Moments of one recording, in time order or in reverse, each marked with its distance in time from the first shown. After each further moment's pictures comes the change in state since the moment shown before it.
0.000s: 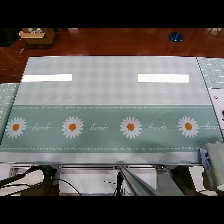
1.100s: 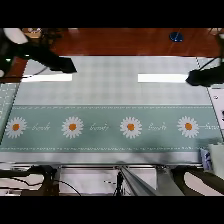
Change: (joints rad) left arm -0.441 -0.246 0.000 0.267 -0.209 -0.224; right arm 1.360 -0.401 0.451 0.950 -0.435 -0.080
